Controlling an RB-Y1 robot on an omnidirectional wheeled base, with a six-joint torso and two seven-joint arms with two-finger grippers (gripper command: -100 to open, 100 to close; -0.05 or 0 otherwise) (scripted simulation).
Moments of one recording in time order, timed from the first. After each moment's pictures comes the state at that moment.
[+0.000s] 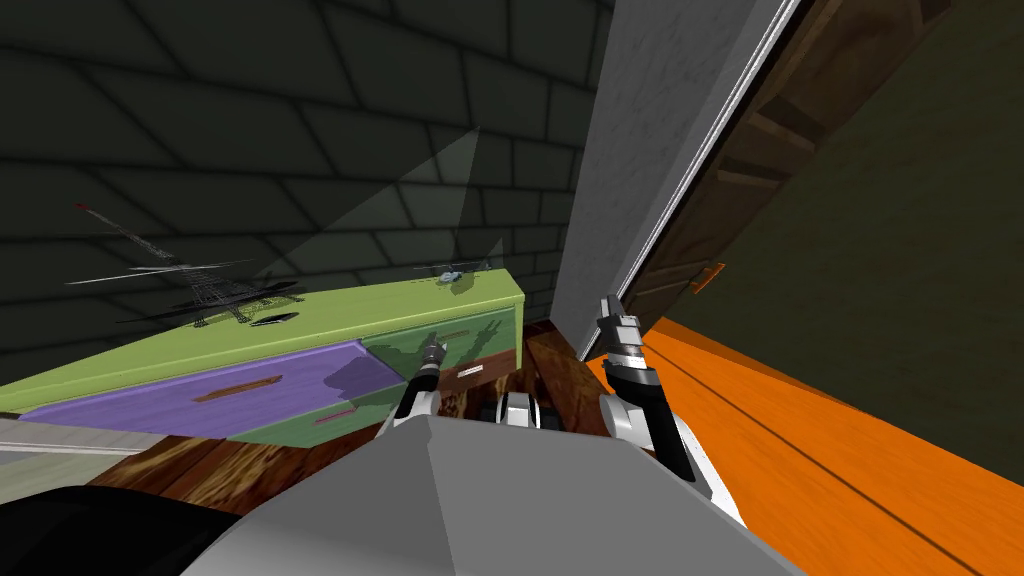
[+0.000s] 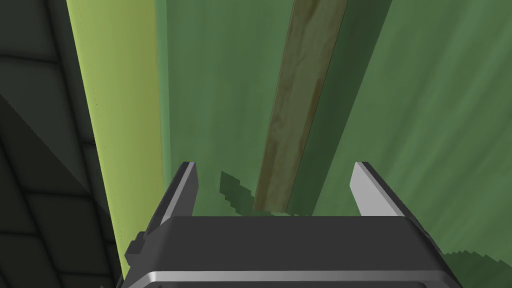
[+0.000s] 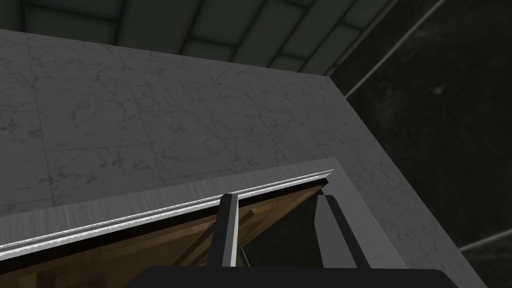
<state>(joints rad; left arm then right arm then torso) 0.31 0.10 0.22 -1.53 0.23 -0.30 0.10 0.46 -0.04 0.00 -2.28 0.09 -0.41 0.07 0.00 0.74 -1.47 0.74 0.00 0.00</state>
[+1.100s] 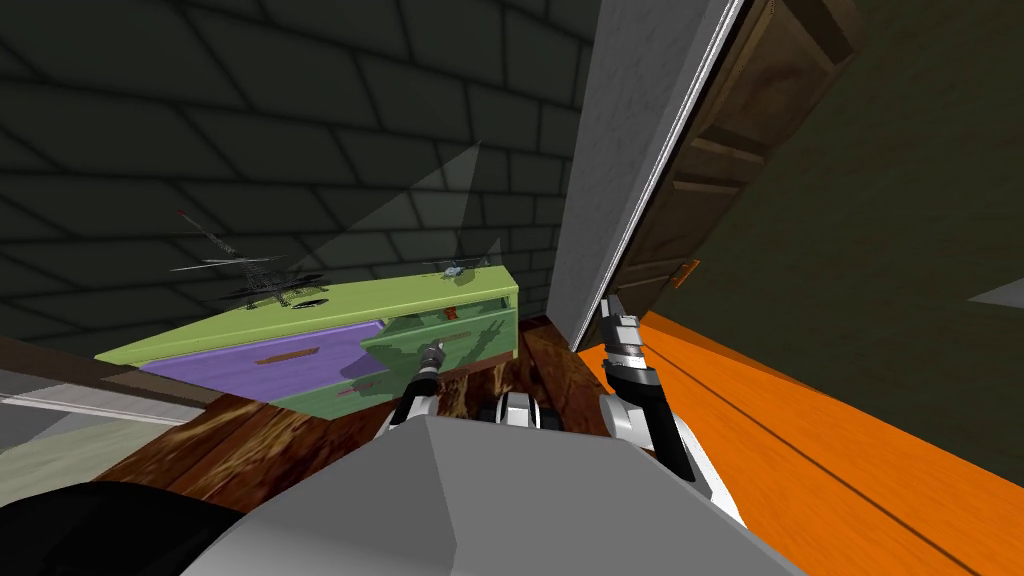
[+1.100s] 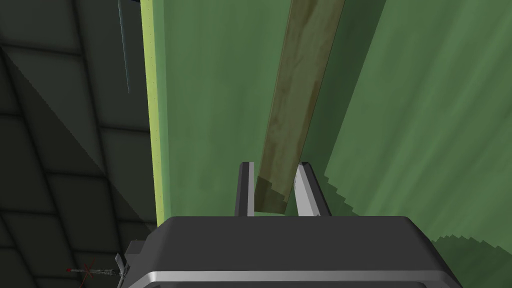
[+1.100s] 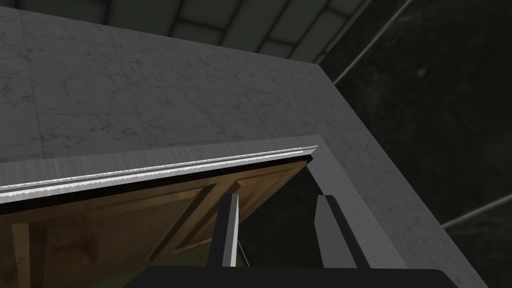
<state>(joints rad) 0.36 0.10 0.19 -1.58 0.23 -0.28 0.11 0.46 -0.04 0.00 -2.28 0.09 -0.41 0.07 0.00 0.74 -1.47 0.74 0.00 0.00</state>
